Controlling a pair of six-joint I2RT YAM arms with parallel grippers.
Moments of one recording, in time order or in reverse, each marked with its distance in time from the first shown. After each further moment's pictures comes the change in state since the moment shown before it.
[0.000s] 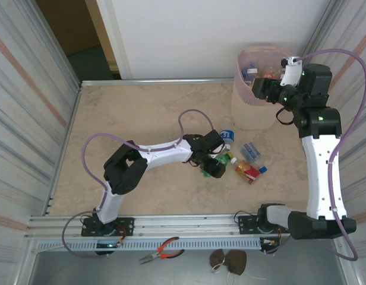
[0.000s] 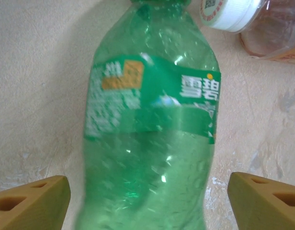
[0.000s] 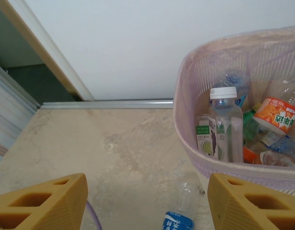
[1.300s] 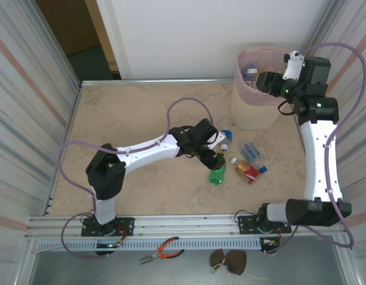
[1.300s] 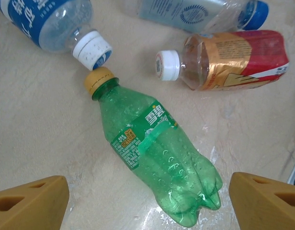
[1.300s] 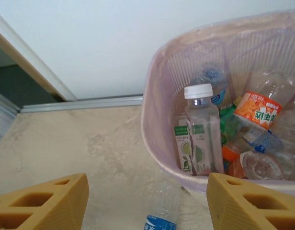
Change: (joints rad) left arm 0.031 -0.170 -0.018 0.023 0.027 0.143; right arm -0.070 0.100 0.045 0.004 -0.008 0.000
